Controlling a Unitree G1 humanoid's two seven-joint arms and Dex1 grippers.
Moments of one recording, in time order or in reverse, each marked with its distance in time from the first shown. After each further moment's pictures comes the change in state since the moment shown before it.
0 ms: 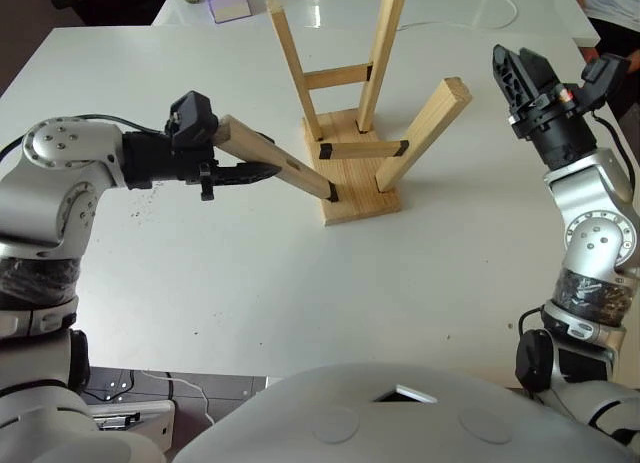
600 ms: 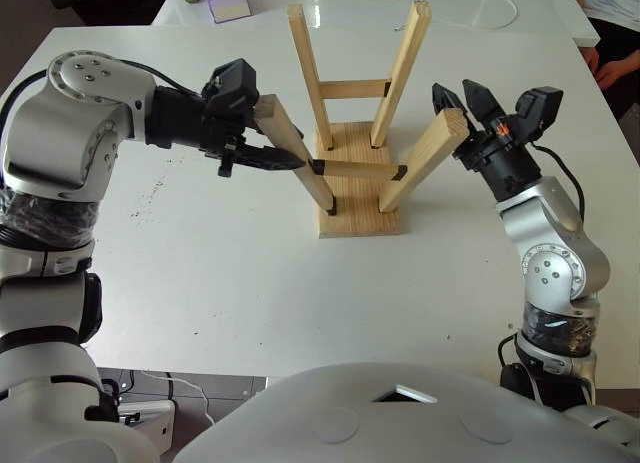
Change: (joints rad) left arm -0.257 -0.055 -0.142 -0.029 0.016 0.248 -0.107; right arm 0.103 0.058 0.170 -0.144 -0.088 -0.019 -0.070
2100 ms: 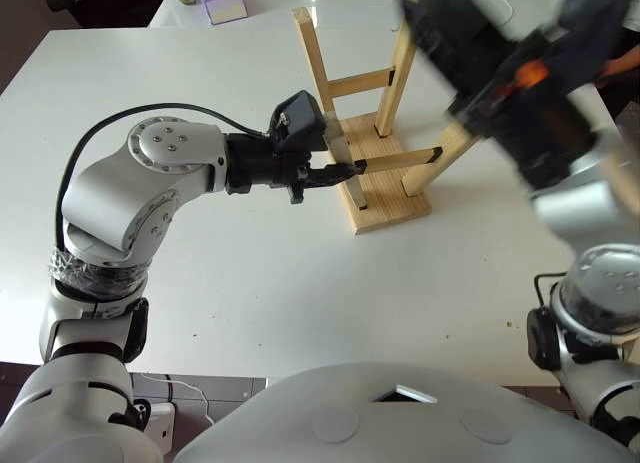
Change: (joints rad) left arm 0.139 -0.187 0.022 -0.387 -0.072 0.288 0.564; right arm -0.201 -0.173 0.178 -0.390 0.270 0.263 -0.232
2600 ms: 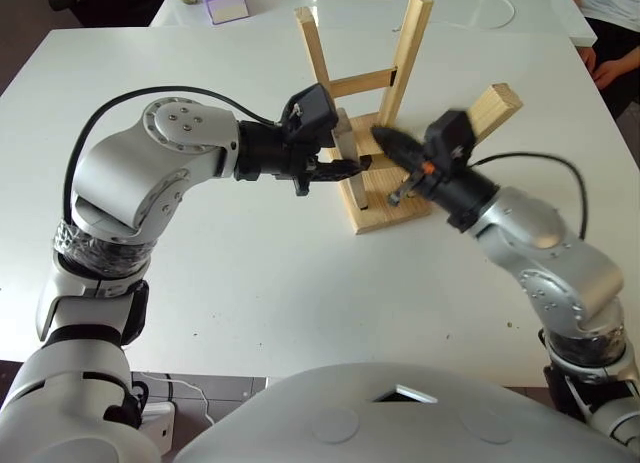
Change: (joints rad) left arm -0.101 0.010 -0.093 0.076 0.016 0.001 -0.028; right arm 0.217 -0.096 0.274 0.164 -0.454 -0.089 0.122
